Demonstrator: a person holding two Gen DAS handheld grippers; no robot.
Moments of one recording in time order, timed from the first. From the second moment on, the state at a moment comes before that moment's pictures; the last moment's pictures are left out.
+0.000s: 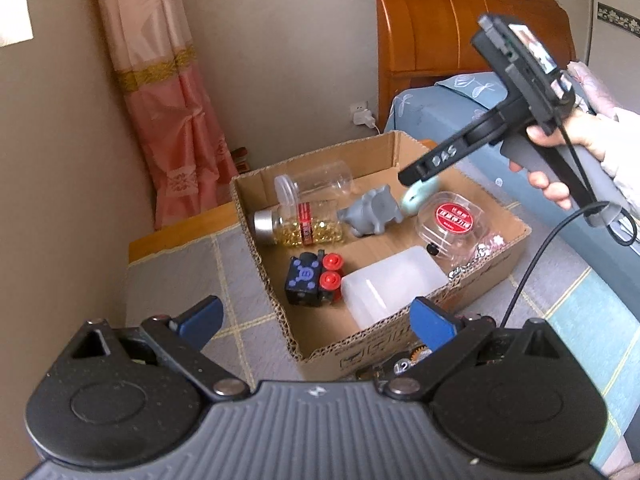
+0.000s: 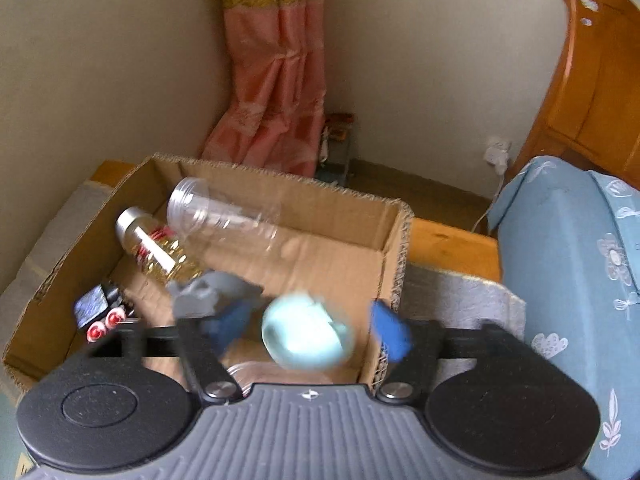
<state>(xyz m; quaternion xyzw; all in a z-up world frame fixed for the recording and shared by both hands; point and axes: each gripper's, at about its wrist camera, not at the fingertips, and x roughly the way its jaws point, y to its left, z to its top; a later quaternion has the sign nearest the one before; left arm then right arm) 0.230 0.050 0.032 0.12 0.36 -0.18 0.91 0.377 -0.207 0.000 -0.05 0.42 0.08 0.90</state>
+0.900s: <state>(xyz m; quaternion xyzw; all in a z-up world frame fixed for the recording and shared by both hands) 0.168 0.044 0.043 0.08 0.31 -0.15 0.94 0.230 -0.195 0.028 -0.02 0.35 0.08 0.93</state>
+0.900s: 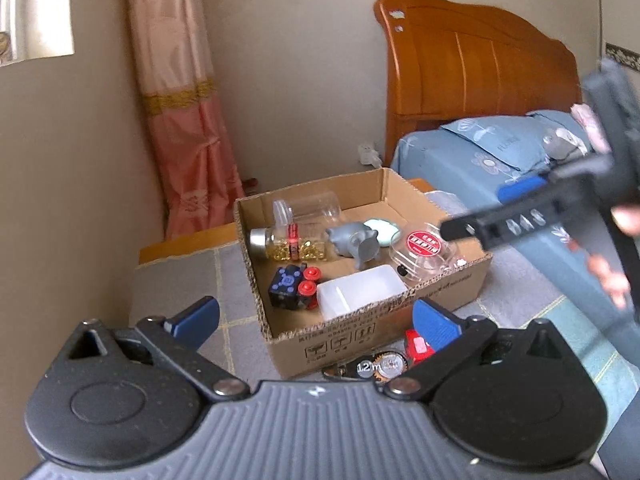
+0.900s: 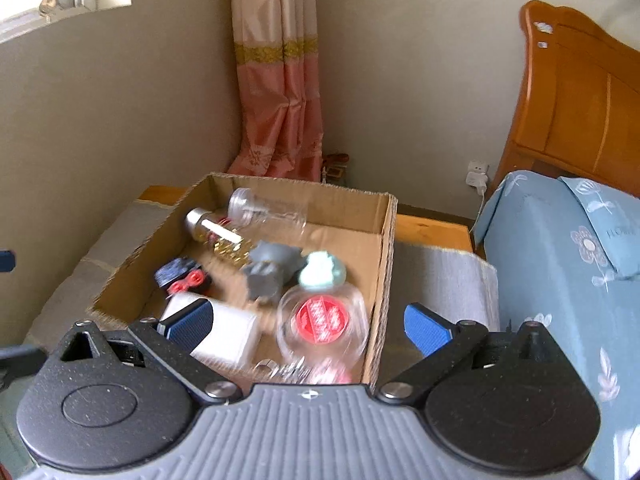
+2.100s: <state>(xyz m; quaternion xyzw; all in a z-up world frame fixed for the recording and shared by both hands) 0.177 0.051 -0.034 0.04 0.37 -0.12 0.92 0.202 -0.206 -0.098 0.02 0.41 -0.03 0.91</state>
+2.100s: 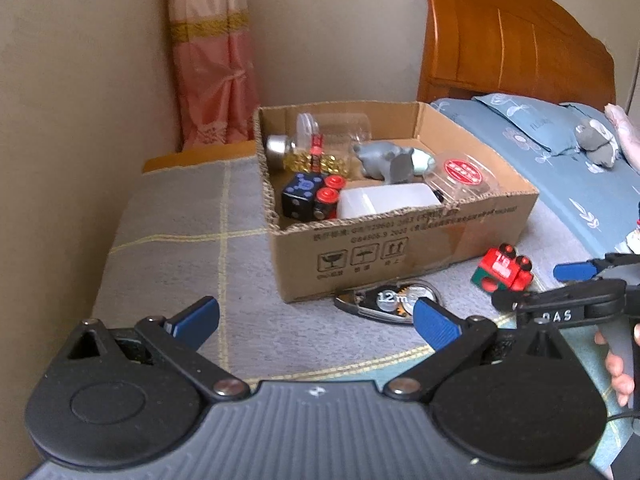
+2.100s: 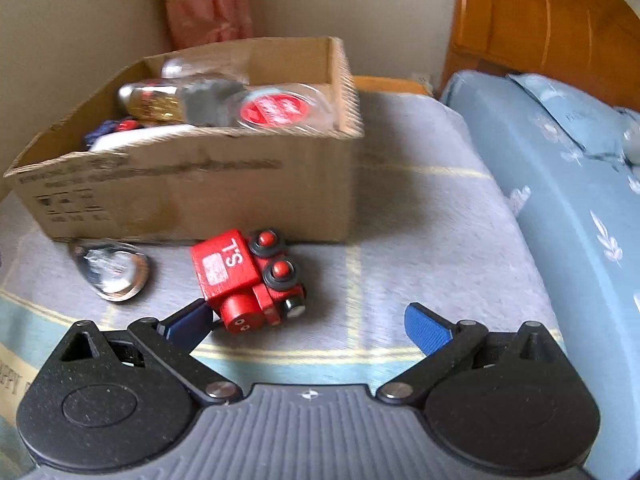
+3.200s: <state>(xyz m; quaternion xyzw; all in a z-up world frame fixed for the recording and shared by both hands) 0.206 -0.010 -0.088 0.08 0.38 -0.20 0.90 0.162 -0.220 -0.099 -0.02 0.40 0.02 0.91</state>
